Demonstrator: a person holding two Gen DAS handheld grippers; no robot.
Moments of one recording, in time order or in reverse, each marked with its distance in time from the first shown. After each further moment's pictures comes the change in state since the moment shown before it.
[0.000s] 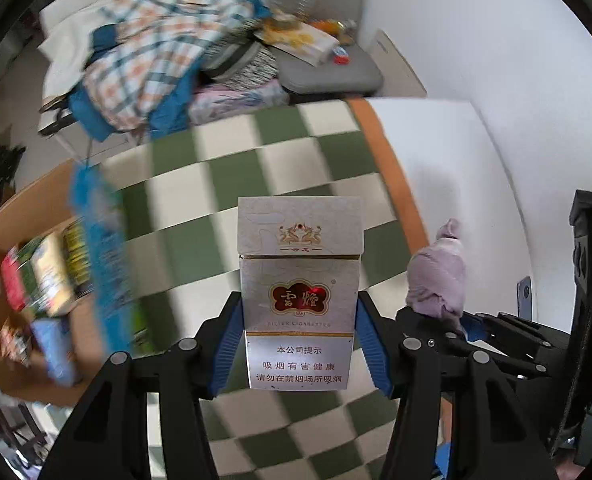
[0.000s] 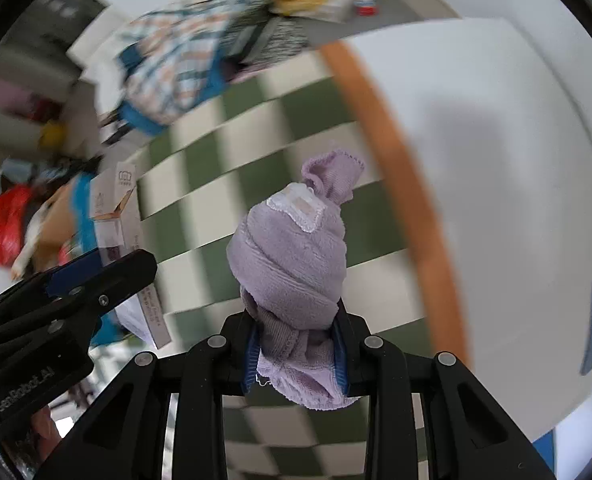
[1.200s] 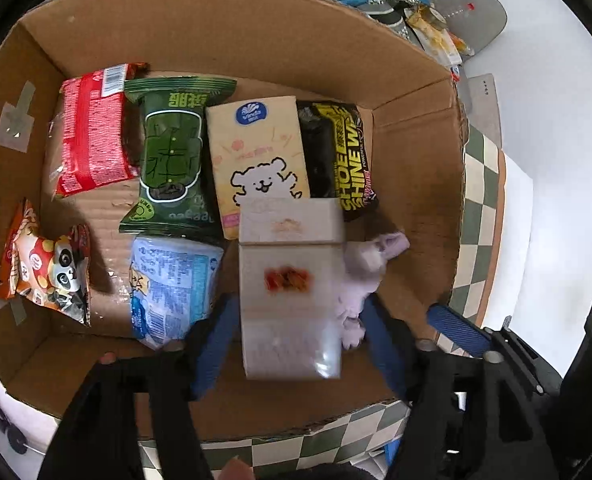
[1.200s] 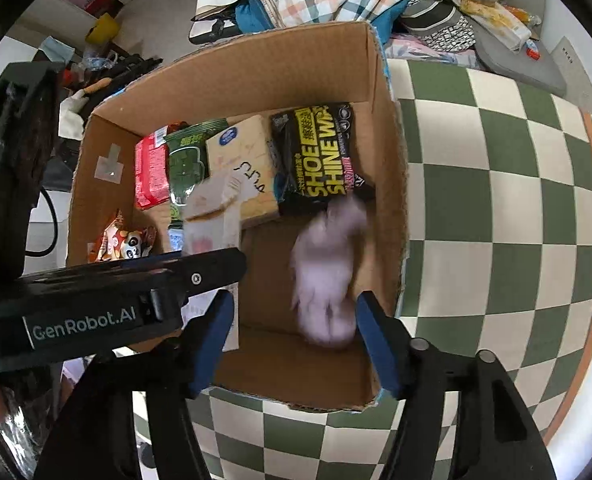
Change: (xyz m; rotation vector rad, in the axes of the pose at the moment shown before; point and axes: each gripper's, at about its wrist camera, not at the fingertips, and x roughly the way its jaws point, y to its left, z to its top) left arm 0.028 0.288 -0.058 -0.408 0.210 -0.195; right arm 0.112 0.329 -0.057 -0.318 0.130 -0.038
